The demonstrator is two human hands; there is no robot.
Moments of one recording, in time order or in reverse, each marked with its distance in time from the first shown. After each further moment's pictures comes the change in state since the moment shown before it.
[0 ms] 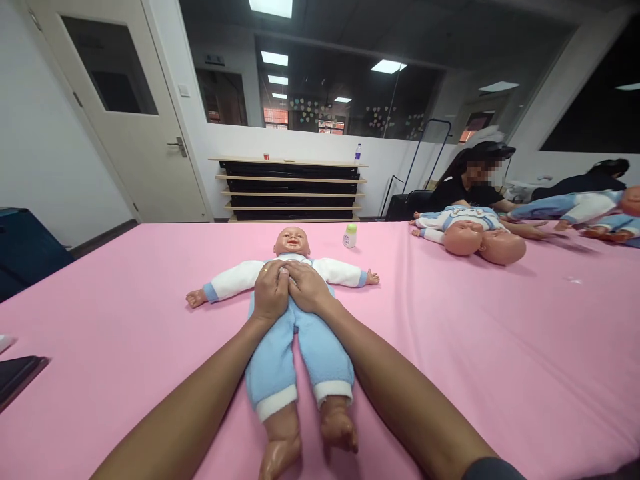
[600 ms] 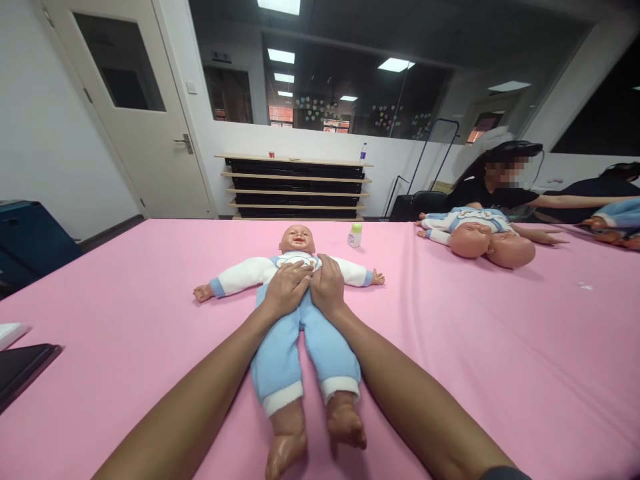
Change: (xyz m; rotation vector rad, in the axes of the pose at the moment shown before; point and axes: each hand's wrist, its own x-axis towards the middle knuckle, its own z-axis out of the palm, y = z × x) left_hand 0.006 -0.007 0.007 0.120 -0.495 0.183; right_hand -0.016 0.008 0.003 -0.080 0.440 0.281
